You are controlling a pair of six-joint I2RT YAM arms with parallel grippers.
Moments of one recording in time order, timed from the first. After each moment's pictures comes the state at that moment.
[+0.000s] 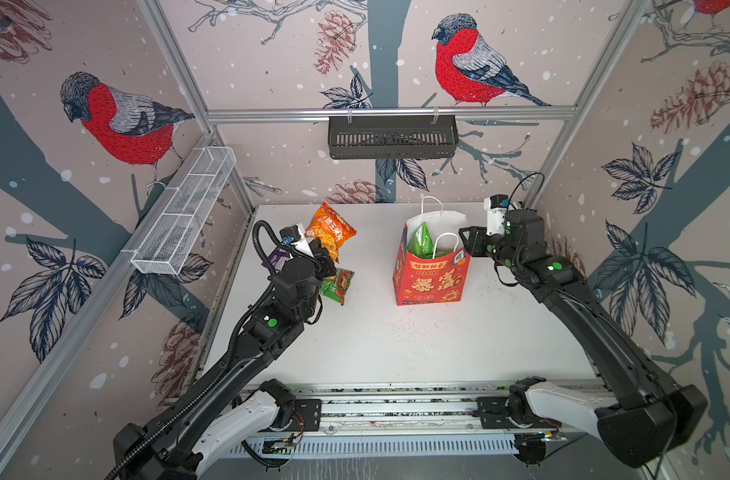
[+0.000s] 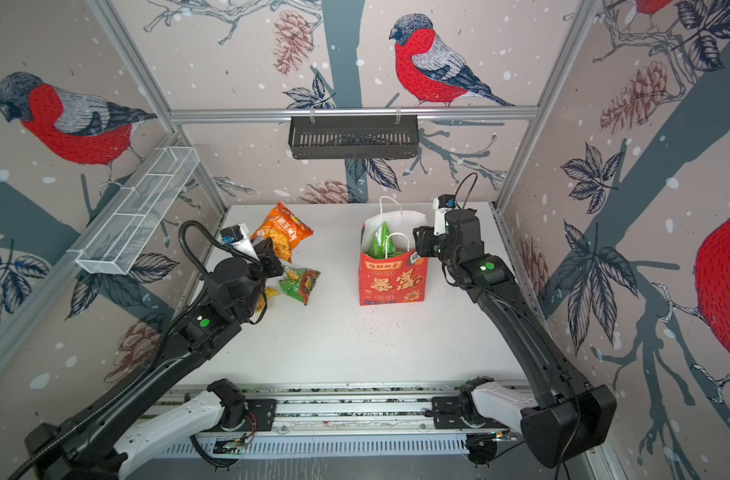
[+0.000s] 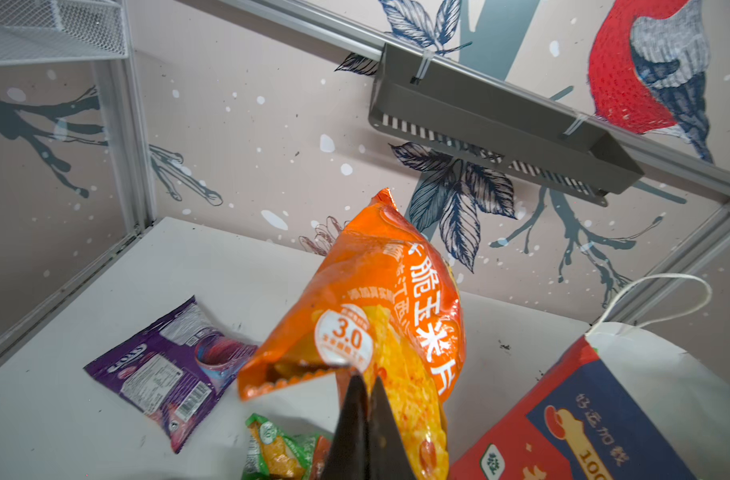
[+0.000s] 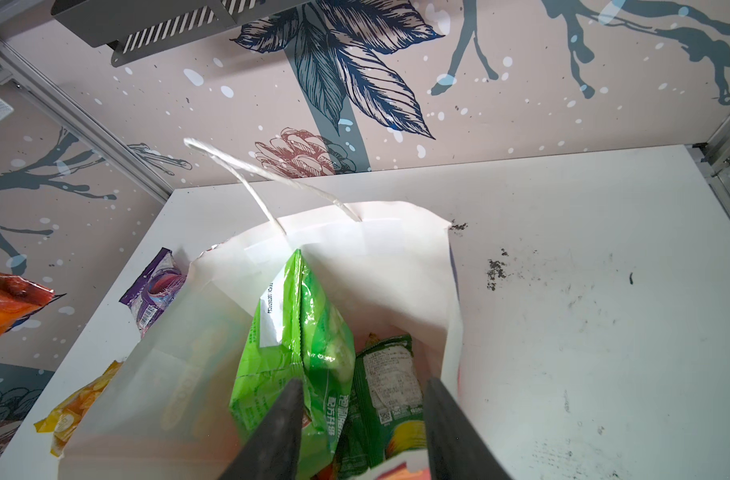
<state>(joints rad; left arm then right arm) -0.57 0.88 0.81 -0.09 -0.52 -0.39 0.34 1.17 1.19 -0.48 -0.07 0.30</state>
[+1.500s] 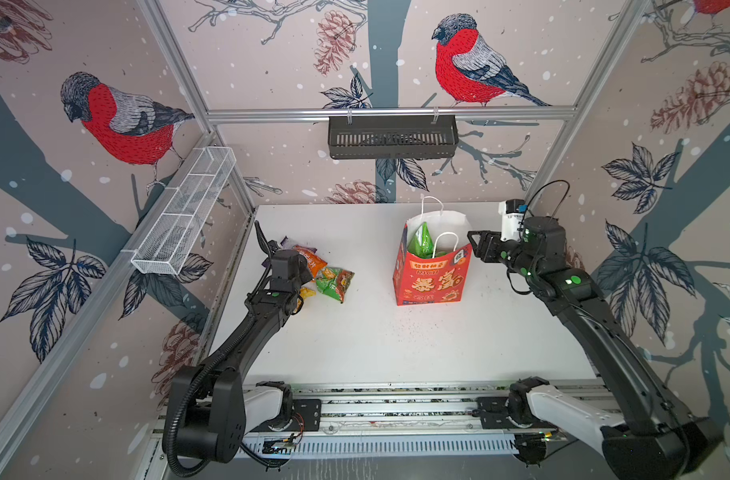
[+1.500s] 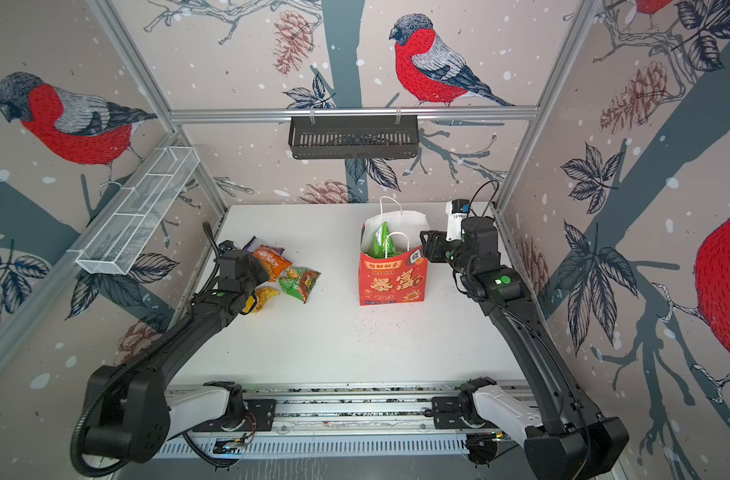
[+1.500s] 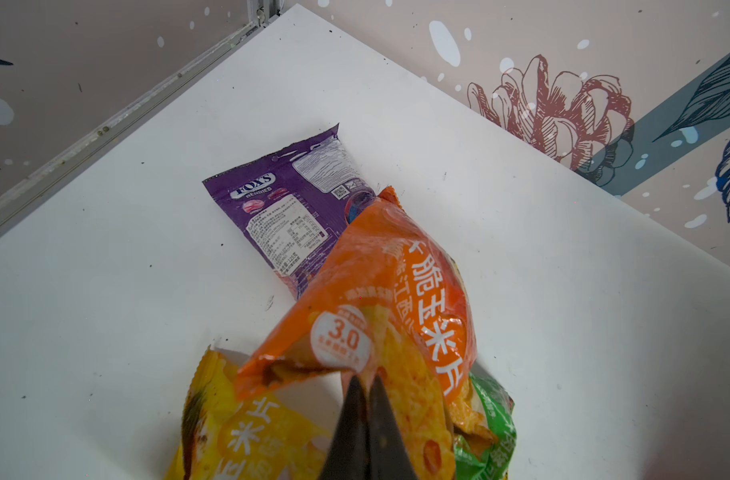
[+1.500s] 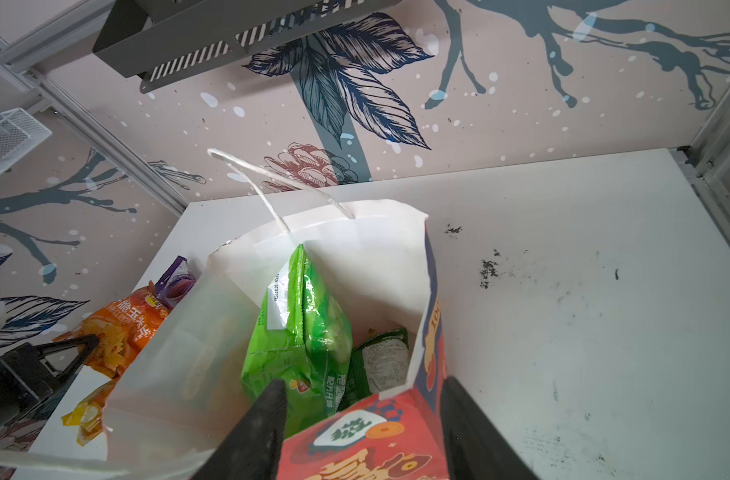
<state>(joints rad) -0.13 1.20 0.69 -0.10 -0.24 -0.55 0.27 1.06 1.14 -0.50 -0.13 0.29</state>
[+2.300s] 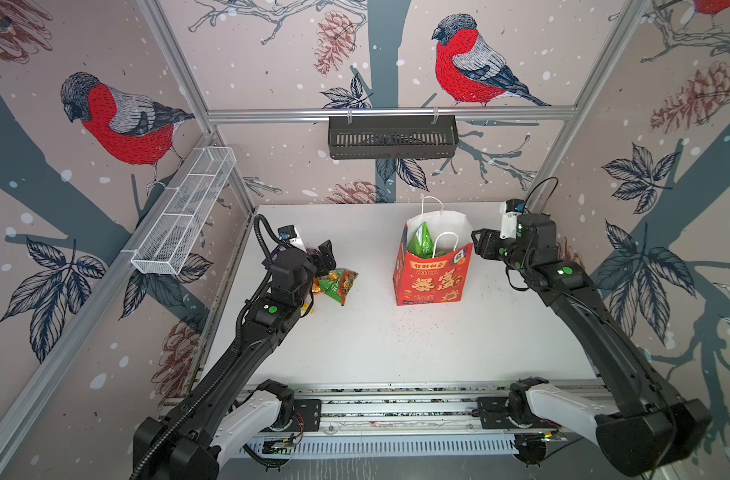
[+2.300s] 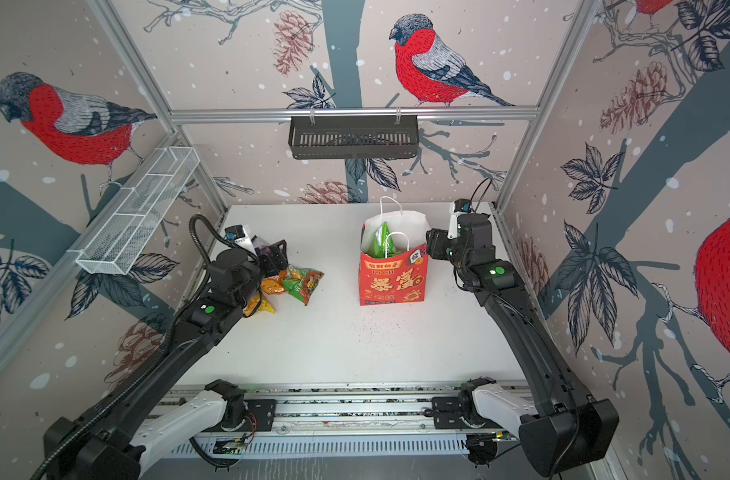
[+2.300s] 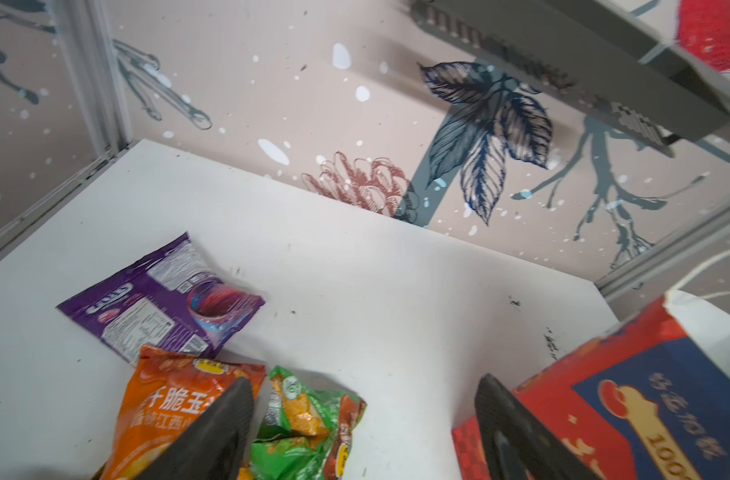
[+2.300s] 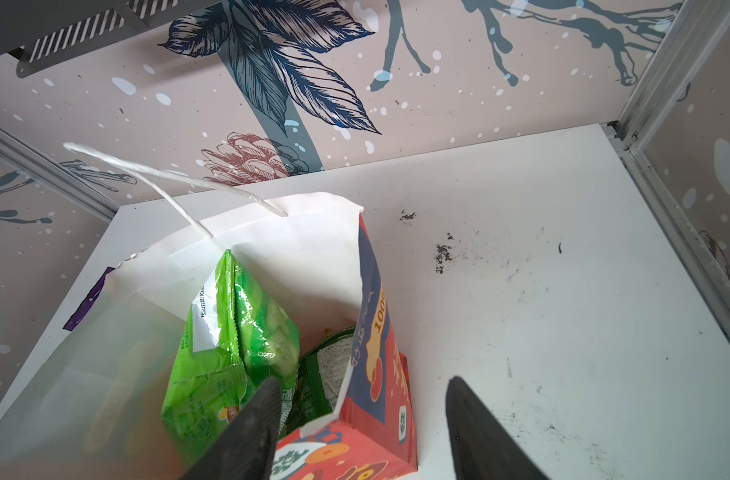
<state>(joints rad) -0.42 0.97 0.80 -0.10 -0.24 -0.46 0.25 1.13 1.15 -0.52 -0.02 0.30</state>
